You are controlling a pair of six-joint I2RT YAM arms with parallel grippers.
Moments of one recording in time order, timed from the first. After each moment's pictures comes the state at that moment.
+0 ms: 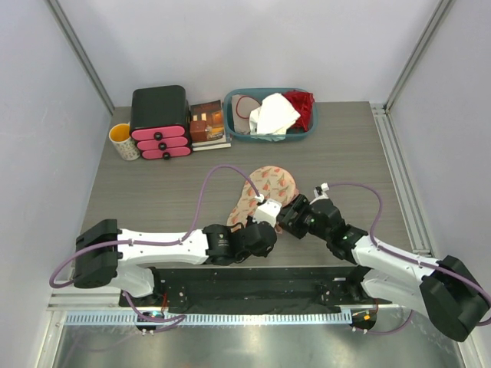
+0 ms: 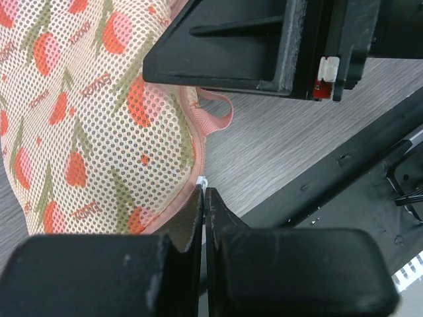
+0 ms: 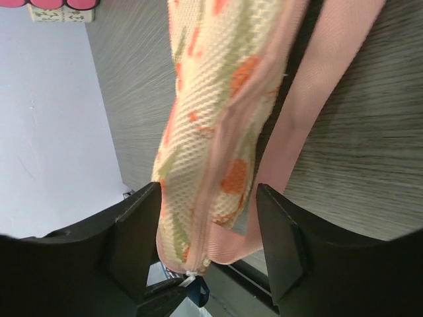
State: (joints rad) left arm -1.35 1.43 0.92 -0.28 -0.49 -0.61; right arm 0.67 1.00 0.29 0.21 -0.08 1.24
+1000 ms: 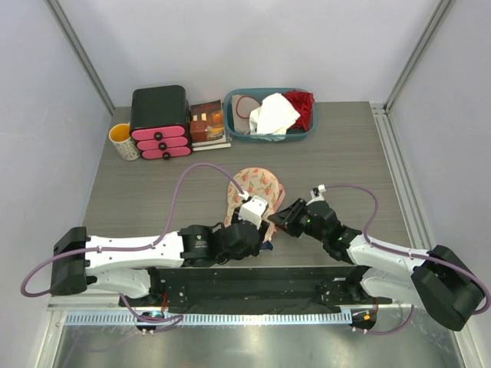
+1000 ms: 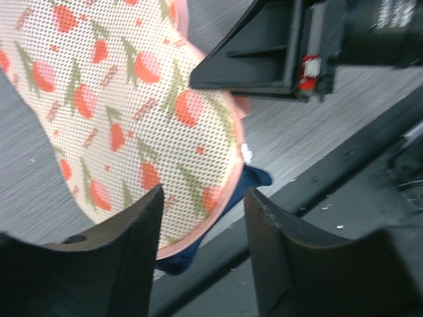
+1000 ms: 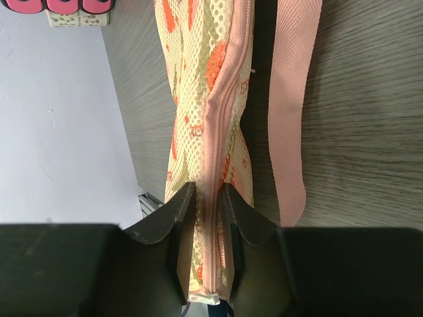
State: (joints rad) left arm -1.35 1.23 0.87 -0.34 -0.53 -0.56; right arm 0.71 1.07 0.27 0.34 -0.05 1.32
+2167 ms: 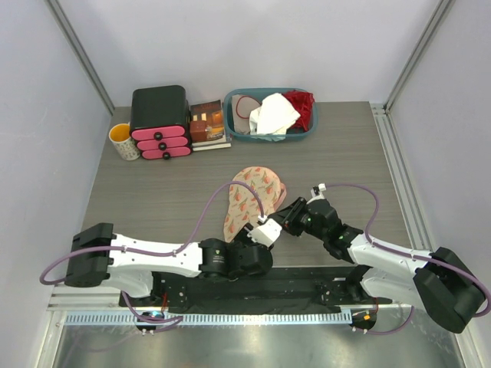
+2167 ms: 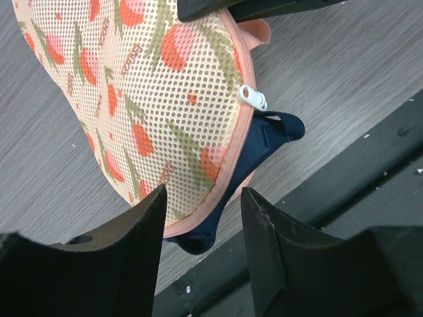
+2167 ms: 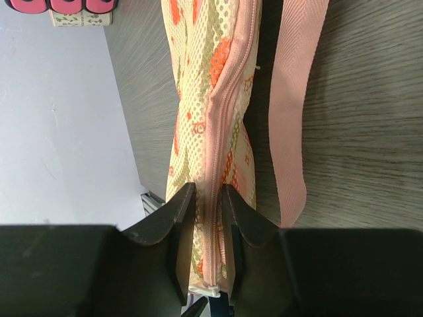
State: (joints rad) left arm -1.49 1.40 0.88 -0.44 -0.71 -0.46; right arm 0.70 1.06 0.28 0.31 -0.07 1.31
